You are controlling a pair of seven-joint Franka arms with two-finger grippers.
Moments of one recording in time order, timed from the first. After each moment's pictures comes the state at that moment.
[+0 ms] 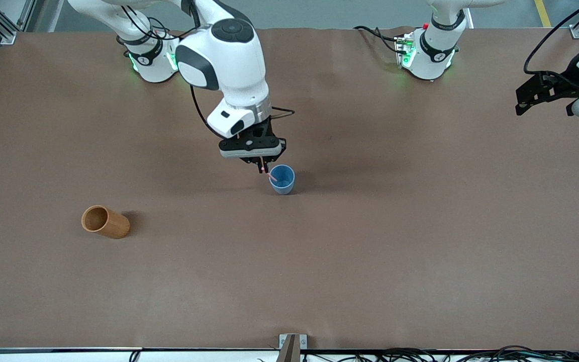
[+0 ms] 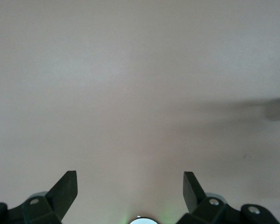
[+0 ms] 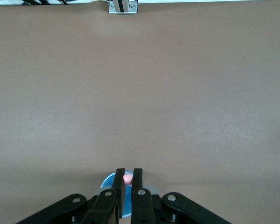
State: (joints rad) left arm 0.01 -0.05 -0.12 -1.51 0.03 1.45 -0.04; right arm 0.16 0.41 0.68 -1.64 -0.56 2.18 1.02
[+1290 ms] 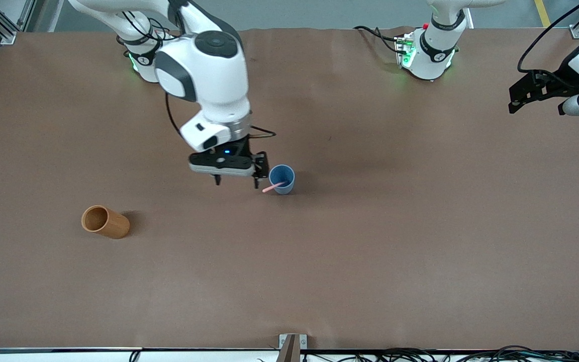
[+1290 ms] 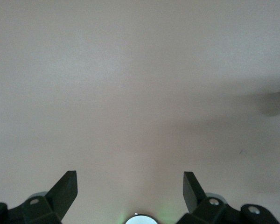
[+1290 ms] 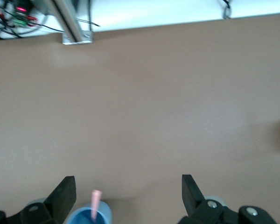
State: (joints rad) left arm 0.01 -0.05 -0.12 -1.52 0.02 1.44 -0.04; right arm 0.06 0.37 0.67 -1.55 -0.52 2.02 0.98
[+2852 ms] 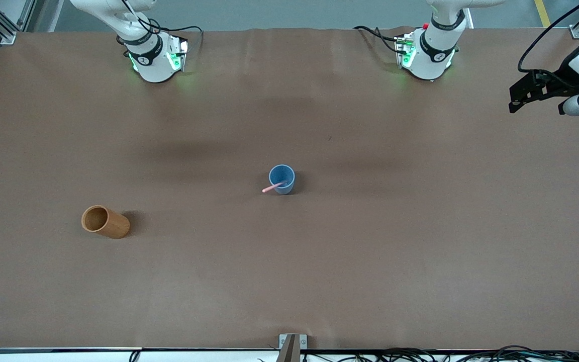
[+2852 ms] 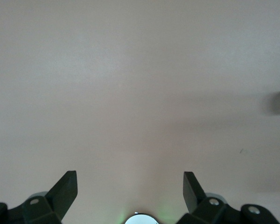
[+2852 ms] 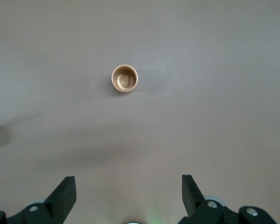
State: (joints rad) left arm 0.01 -0.05 -0.12 -1.52 0.02 1.44 -0.04; right arm 0.00 -0.05 -0.08 -1.39 -0.06 1.35 0.01
